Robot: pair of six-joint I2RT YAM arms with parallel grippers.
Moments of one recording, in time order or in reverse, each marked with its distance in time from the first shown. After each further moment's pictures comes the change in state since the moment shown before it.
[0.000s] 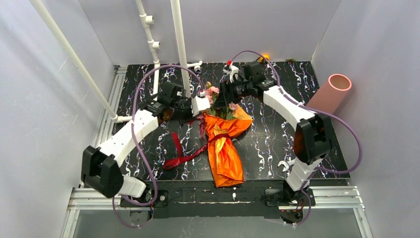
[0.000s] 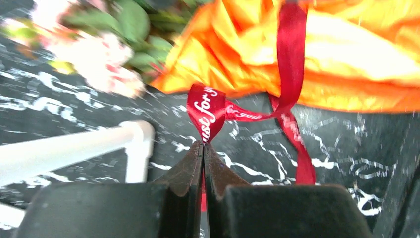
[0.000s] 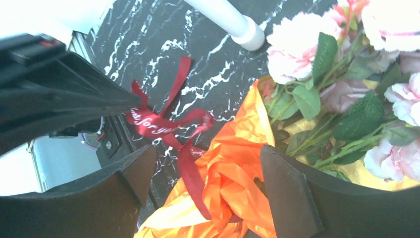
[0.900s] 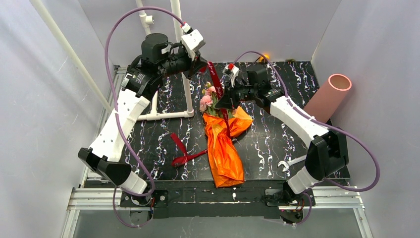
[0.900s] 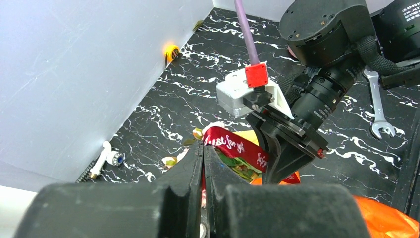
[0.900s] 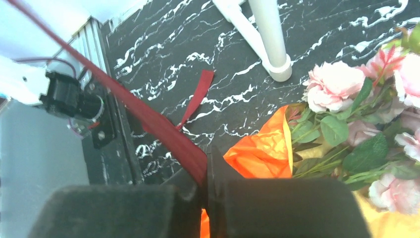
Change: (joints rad) left arm 0.007 0.101 0.763 0.068 0.022 -0.494; right arm 0.048 -0.229 -0.161 0.163 -0.050 -0.106
